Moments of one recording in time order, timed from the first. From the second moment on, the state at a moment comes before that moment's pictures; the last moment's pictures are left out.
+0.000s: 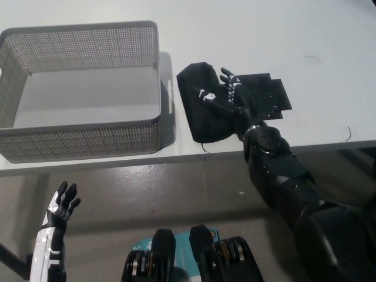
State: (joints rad) left_arm 0.17 0.07 0.06 -0.17 0.04 -0.43 0.01; right_arm -1.09 0.07 -0.08 1.42 0.07 -0.28 -0.05
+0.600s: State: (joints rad) left_arm 0.15 0.07 0.06 -0.18 0.04 -0.43 0.01; right_arm -1.11 0.15 -0.03 1.42 0.06 -0.28 -0.07
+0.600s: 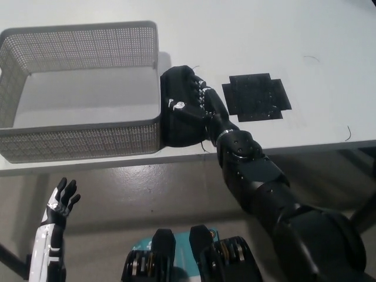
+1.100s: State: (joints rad) left_arm 0.15 0.08 0.06 -0.19 0.02 -0.42 0.01; right_arm -1.11 0.16 -0.01 1.42 0.05 -0.28 -0.09
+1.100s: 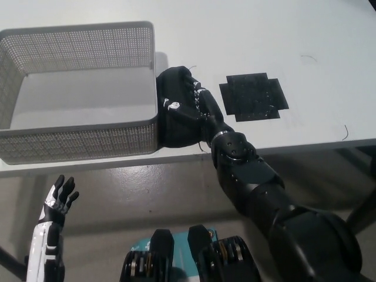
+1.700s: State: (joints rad) left_arm 0.13 0.09 0.06 -0.20 0.01 -0.42 0.00; right_arm -1.15 0.10 0.16 1.42 -0.06 -0.28 -0.15
